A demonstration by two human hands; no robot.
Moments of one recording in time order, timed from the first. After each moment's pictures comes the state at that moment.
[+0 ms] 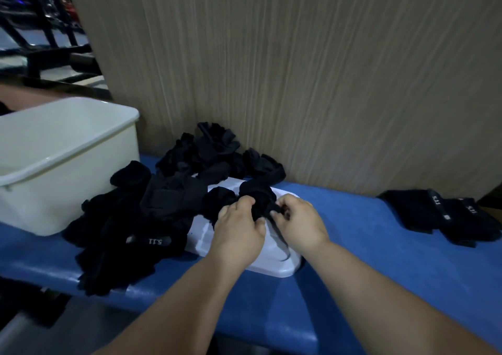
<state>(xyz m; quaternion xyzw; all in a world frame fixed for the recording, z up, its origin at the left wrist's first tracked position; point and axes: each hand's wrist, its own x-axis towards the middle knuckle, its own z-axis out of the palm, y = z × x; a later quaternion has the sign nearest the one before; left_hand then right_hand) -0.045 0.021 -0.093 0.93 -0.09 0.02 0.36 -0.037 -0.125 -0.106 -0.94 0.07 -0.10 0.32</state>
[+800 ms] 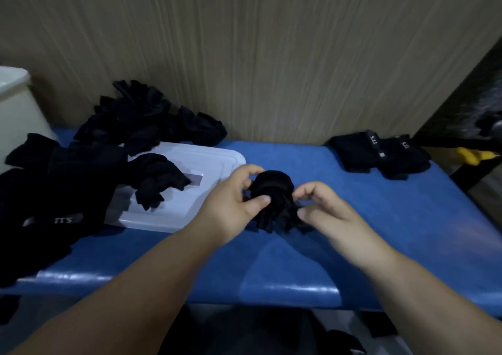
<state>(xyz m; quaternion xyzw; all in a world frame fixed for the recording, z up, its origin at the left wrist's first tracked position) -0.084 -0.051 -0.091 0.78 -0.23 -0.15 0.56 -0.173 -0.230 -0.094 -0.78 0.01 -0.04 0.62</state>
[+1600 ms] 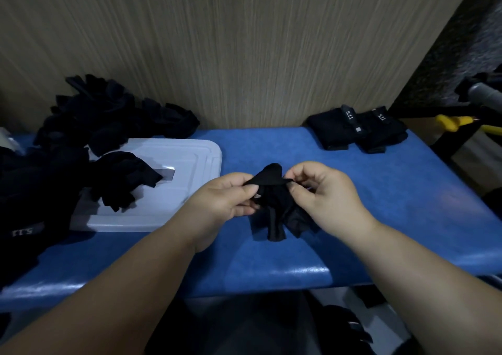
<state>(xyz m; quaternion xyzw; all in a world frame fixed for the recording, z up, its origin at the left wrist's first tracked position) -0.095 -0.068 -0.097 0.66 -0.20 -0.32 0.65 -0.173 -0.244 -0.093 -0.85 0.08 -0.17 0.50</state>
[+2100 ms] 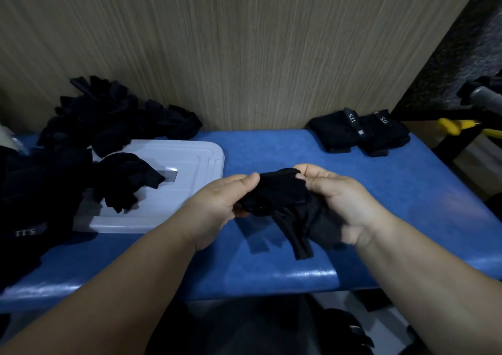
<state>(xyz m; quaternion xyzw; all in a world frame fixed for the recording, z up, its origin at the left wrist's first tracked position) -0.091 -0.068 -0.094 0.64 -0.18 -0.35 0.66 -0.171 -0.248 -0.083 -0.52 0.13 0.03 0.84</state>
